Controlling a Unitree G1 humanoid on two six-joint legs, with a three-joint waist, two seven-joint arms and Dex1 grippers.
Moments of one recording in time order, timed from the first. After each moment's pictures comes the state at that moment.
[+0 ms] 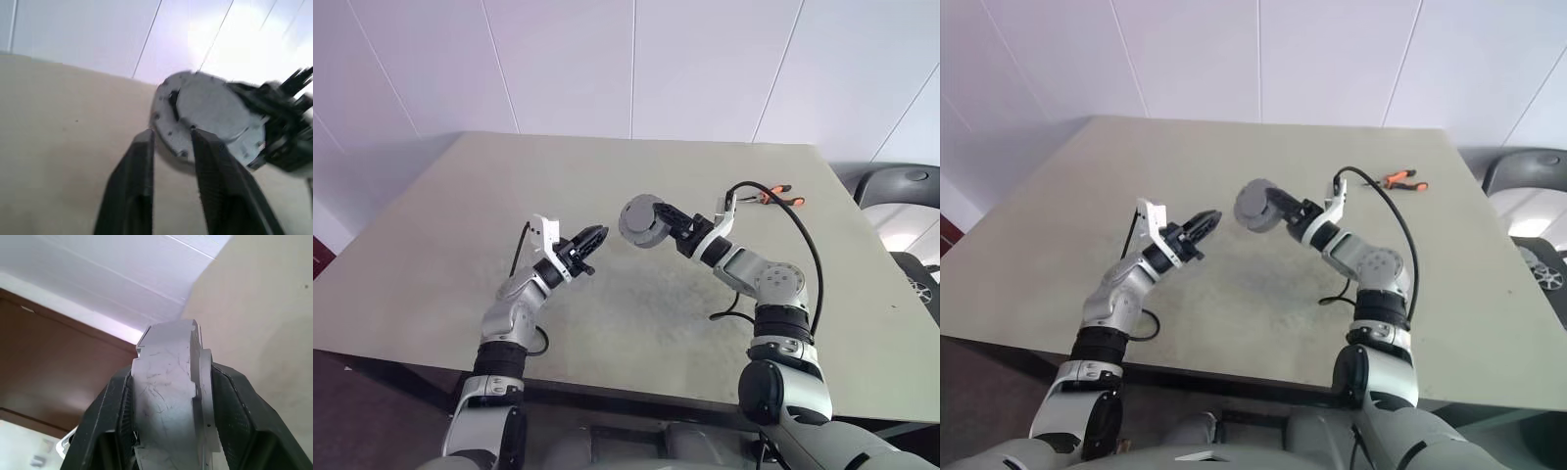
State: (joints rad) left arm -0.46 0.11 0.16 0.36 -0.52 0.25 -0.80; right arm -0.71 -0.06 -0.53 0.47 0.84 0.97 0.43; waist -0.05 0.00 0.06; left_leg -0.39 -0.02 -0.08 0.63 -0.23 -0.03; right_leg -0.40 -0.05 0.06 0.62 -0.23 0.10
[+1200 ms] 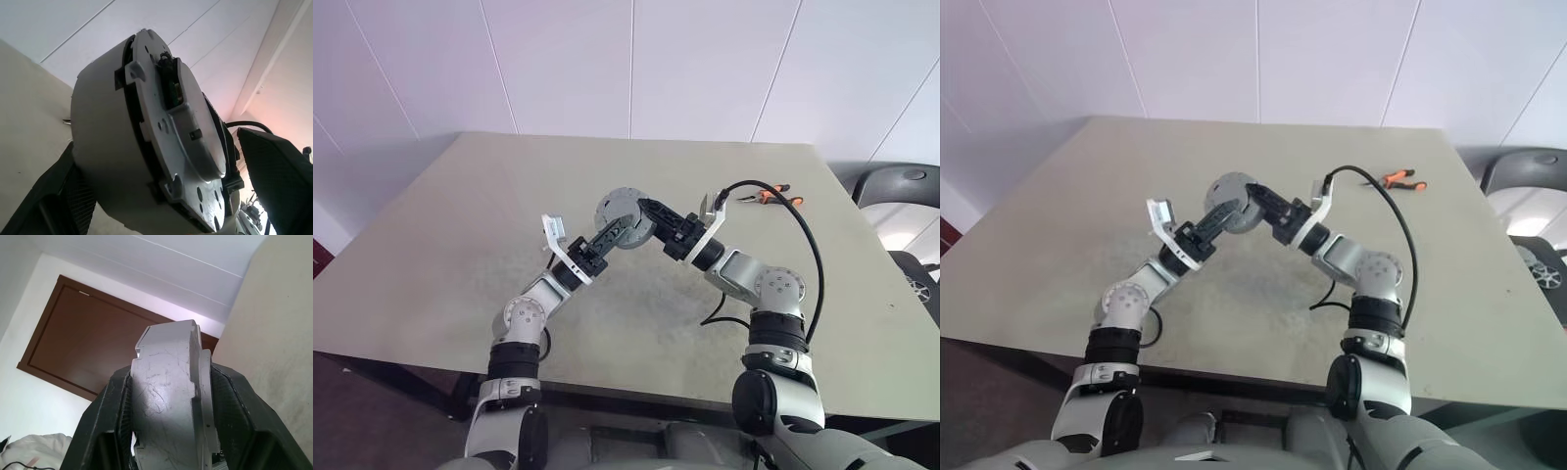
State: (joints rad) left arm -0.48 0.01 0.25 0.31 -0.85 0.65 -0.81; right arm -0.66 -0.02 -0.48 0.35 1.07 1.13 0.41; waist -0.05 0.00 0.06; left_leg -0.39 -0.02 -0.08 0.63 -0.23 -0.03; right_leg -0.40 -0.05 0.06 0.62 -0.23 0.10
